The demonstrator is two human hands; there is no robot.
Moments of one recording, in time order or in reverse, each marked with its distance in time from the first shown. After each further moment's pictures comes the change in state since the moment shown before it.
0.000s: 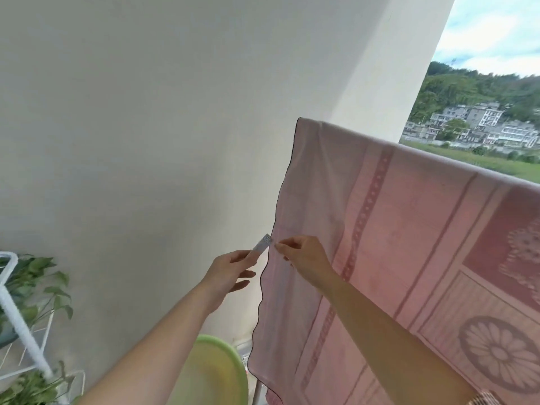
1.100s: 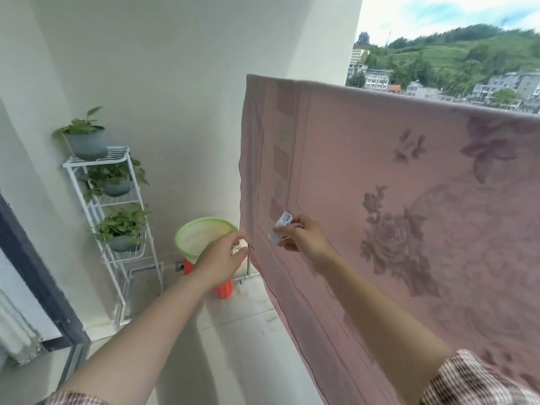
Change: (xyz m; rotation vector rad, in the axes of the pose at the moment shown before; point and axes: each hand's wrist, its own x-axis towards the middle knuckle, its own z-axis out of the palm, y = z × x) left_hand -0.654 -0.133 0.261 0.826 0.222 0.231; right_hand -0.656 0.098 -0.219 0.377 -0.144 0.073
